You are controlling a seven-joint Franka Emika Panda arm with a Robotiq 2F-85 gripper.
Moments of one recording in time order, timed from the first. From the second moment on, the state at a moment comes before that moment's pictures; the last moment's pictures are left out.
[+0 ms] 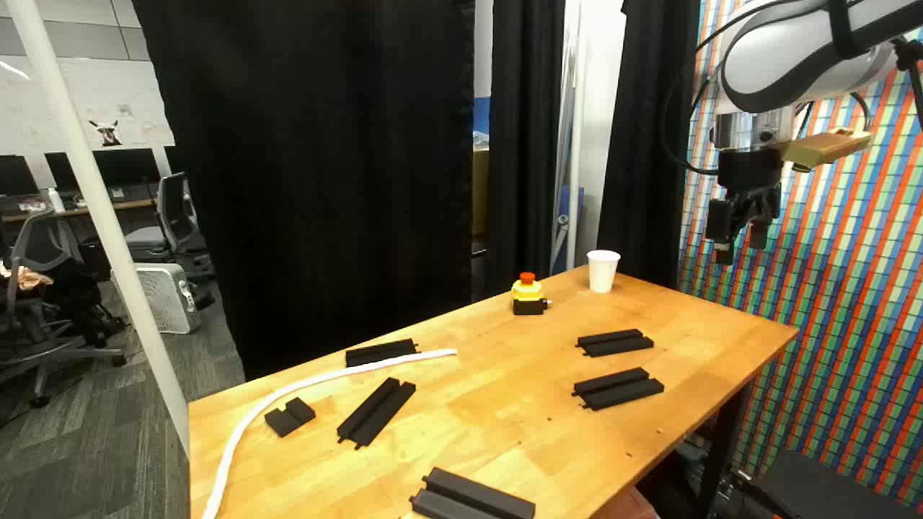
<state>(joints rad) -0.20 -0.58 -0.21 -2.49 -0.26 1.87 -0.22</state>
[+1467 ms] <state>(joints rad) -0.20 -0.49 -0.32 -2.50 -0.48 2.19 -0.69</state>
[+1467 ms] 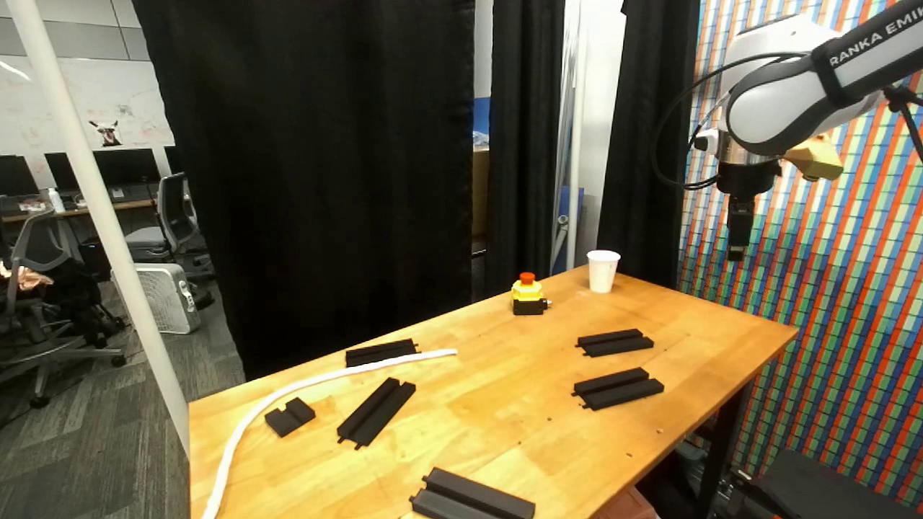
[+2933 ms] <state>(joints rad) -0.07 0.01 -0.41 -2.38 0.18 2.44 -1.57</state>
